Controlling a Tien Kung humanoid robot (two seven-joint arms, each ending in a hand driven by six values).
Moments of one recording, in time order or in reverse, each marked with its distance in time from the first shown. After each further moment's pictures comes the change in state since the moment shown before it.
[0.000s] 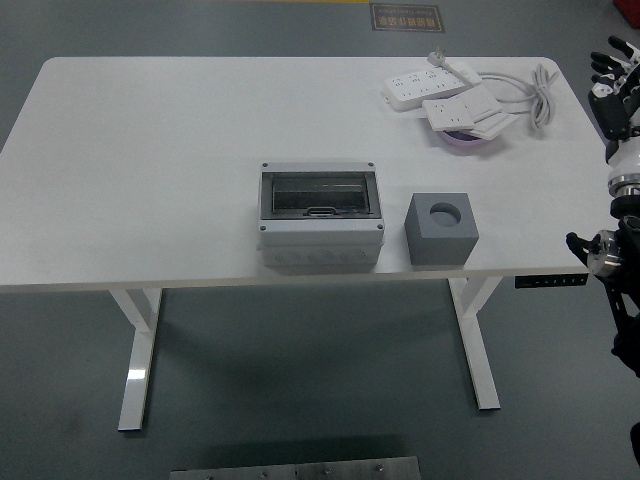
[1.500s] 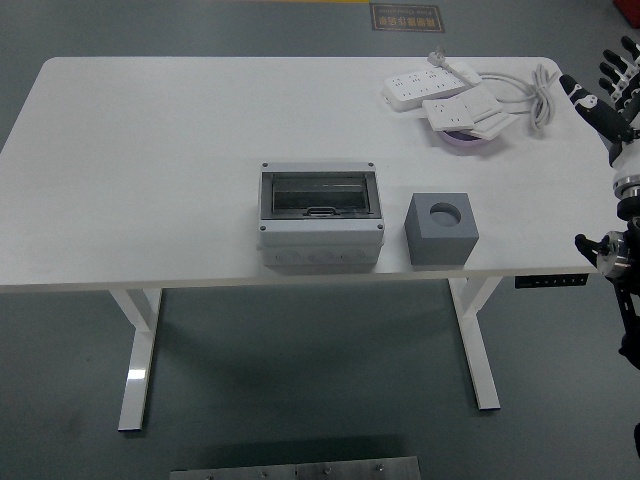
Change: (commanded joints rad) left arm 0.000 0.002 0.008 -0.001 -0.026 -0.013 0.013; right arm -0.002 -0.009 0.030 -0.014 -0.034 0.057 -0.039
